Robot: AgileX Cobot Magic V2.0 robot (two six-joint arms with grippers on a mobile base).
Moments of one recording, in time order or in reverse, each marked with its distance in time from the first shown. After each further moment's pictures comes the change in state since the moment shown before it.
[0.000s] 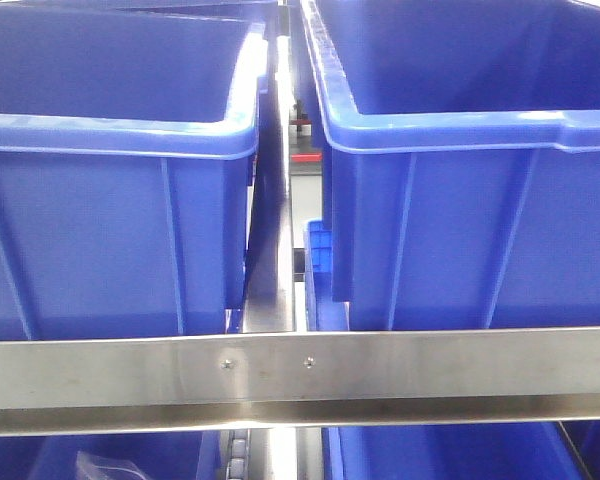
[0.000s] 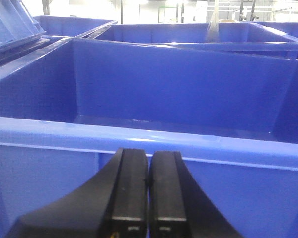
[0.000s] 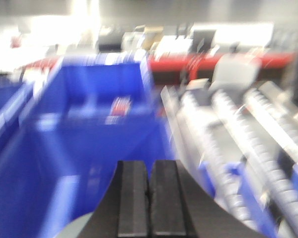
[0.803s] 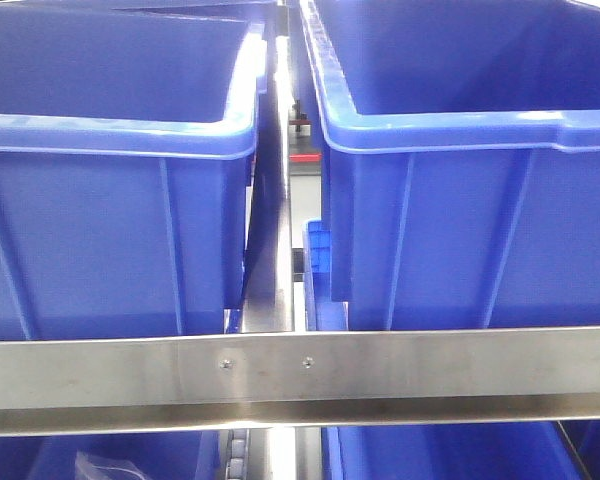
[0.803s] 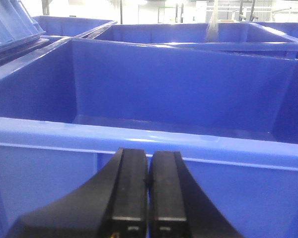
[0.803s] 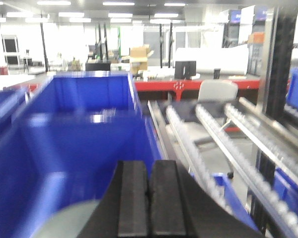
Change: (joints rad) left arm 0.000 0.000 0.000 0.000 0.000 0.000; right arm -0.047 -0.303 0.343 -0.023 -0.114 0.002
